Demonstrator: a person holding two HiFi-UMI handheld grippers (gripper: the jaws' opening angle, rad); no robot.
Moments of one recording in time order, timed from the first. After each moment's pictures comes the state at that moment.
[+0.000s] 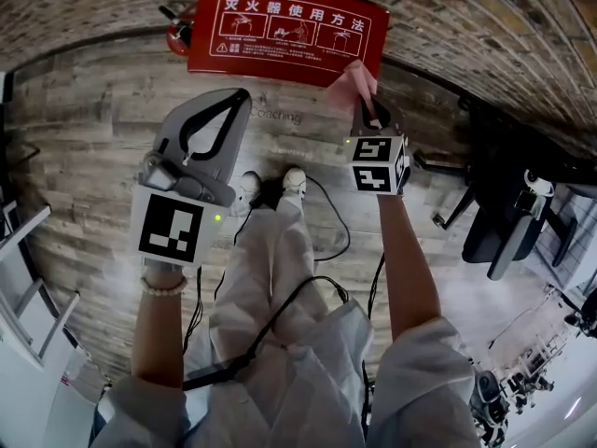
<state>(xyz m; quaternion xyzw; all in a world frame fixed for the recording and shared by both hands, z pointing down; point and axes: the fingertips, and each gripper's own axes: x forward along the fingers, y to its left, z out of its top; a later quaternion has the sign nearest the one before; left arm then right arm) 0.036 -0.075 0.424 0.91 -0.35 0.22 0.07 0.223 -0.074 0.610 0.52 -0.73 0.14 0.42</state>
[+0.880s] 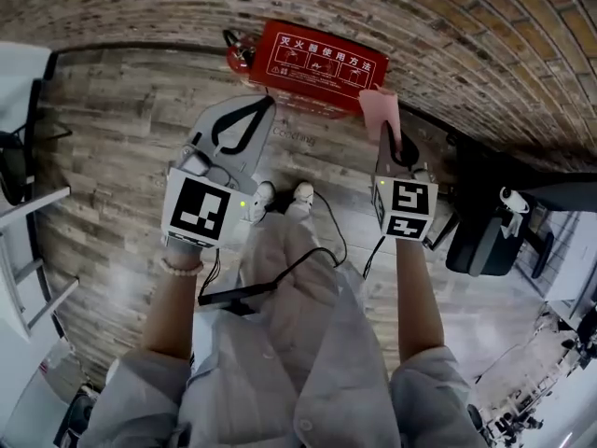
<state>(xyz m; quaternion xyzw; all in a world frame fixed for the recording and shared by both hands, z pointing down) -0.010 -0.032 0.246 0.90 -0.39 0.18 0.02 0.179 -0.033 0.343 0.55 -0.78 0.11 0.29</state>
